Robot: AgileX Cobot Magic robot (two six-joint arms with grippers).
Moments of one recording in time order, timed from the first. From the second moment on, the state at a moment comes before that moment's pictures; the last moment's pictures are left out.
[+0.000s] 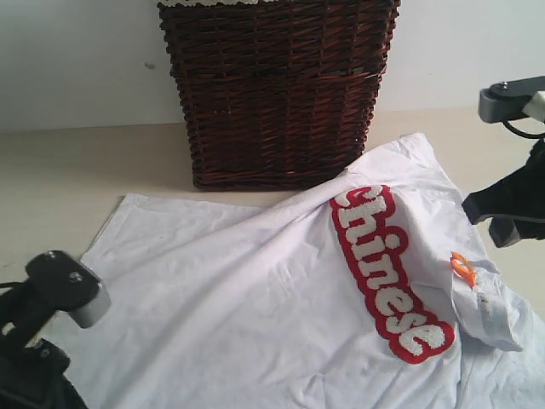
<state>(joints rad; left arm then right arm) -0.74 1.14 -0.52 -0.45 0.72 0.26 0.04 1.40 -0.90 -0.08 0.86 0.08</state>
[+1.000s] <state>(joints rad) -0.74 0.88 -0.52 -0.47 0.72 0.23 -0.14 2.46 -1.95 0.00 0.85 0.01</state>
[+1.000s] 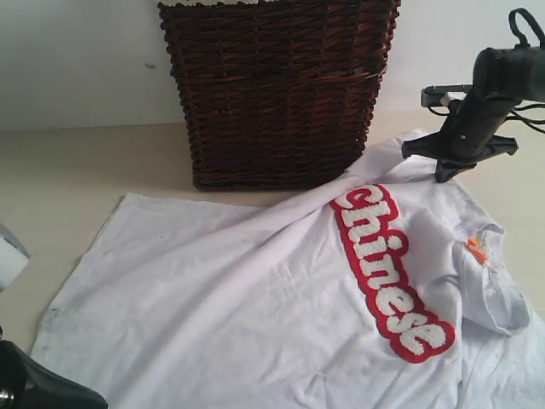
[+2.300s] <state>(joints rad) -0.25 2.14 -1.33 0.05 0.51 -0.10 -0.16 1.52 -1.14 0.45 0.74 -0.33</state>
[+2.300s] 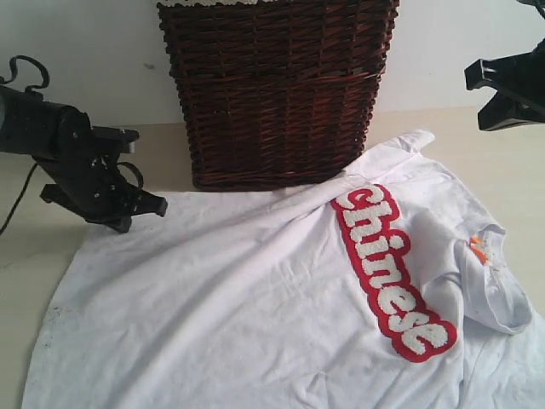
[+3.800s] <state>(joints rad) -1.18 2.09 -1.36 -0.78 0.51 0.70 -0.16 1.36 -1.14 0.49 0.79 -0.38</state>
